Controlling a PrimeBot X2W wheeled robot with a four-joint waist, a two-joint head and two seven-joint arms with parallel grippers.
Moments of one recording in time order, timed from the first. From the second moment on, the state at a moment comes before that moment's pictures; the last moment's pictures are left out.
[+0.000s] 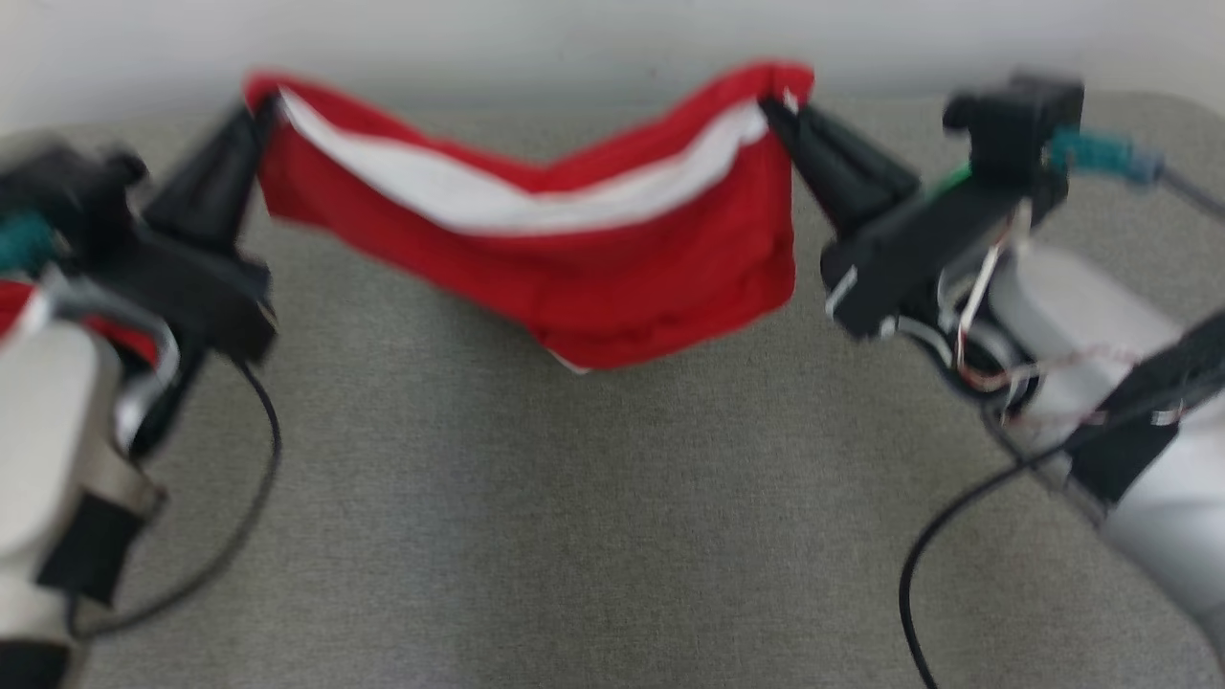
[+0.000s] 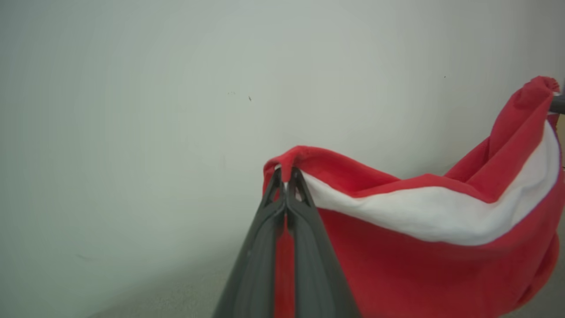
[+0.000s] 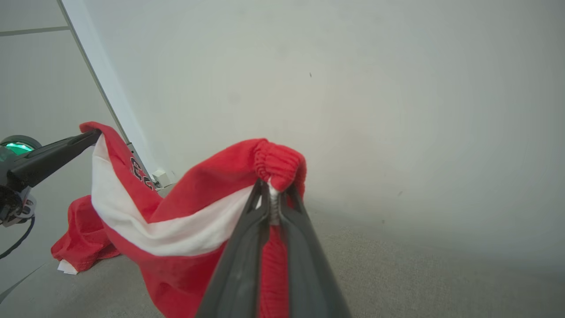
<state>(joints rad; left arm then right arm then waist) -0.87 0.40 -0.33 0.25 -0.36 -0.13 -0.06 -1.03 -0.49 1.00 0.33 0.95 0.13 -0.13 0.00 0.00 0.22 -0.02</state>
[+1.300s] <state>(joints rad) -1.64 0.44 -0.61 0.67 -0.56 -0.13 -0.22 -1.71 -0.46 1.19 0.72 1.18 0.13 -0.21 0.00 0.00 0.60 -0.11</state>
